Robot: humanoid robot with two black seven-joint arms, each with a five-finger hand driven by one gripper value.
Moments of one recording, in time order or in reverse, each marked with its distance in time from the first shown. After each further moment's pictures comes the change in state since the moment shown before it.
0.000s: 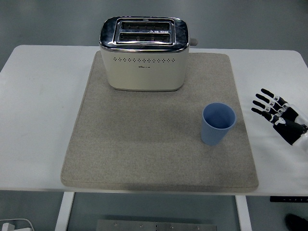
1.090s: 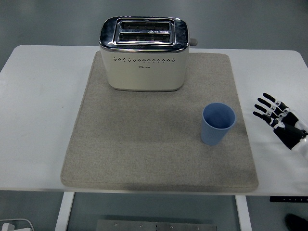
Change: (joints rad) left arm 0.012 0.000 0.003 0.028 -0.003 0.011 0.017; right arm -0.051 0.023 0.048 0.005 -0.004 -0.055 0.000
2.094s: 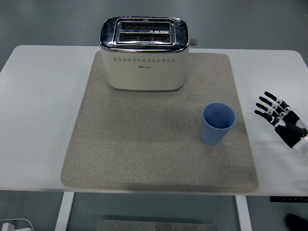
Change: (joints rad) left arm 0.000 0.000 0.000 0.000 0.000 0.000 0.000; right arm 0.013 0.011 0.001 -0.032 0.001 0.002 0.000
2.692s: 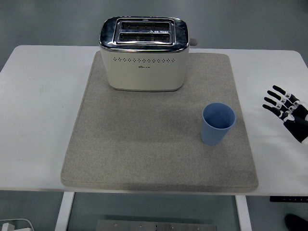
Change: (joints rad) left arm 0.000 0.000 0.002 0.000 0.000 0.000 0.000; right arm 0.026 -0.052 -0.010 0.007 0.002 0.016 0.000
